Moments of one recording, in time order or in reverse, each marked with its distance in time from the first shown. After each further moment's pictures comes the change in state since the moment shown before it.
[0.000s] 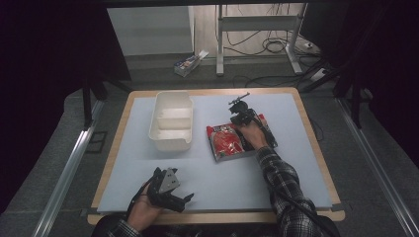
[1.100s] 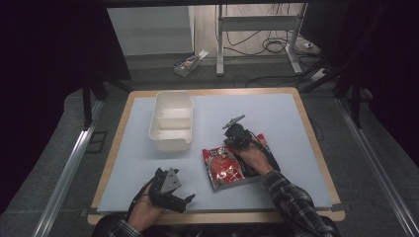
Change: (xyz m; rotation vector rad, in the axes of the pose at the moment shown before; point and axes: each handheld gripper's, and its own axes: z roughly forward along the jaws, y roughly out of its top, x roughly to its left) left arm -0.003 0.001 0.003 0.002 -0.015 -0.010; right arm 0.068 -0.053 -0.039 0.007 0.128 -0.153
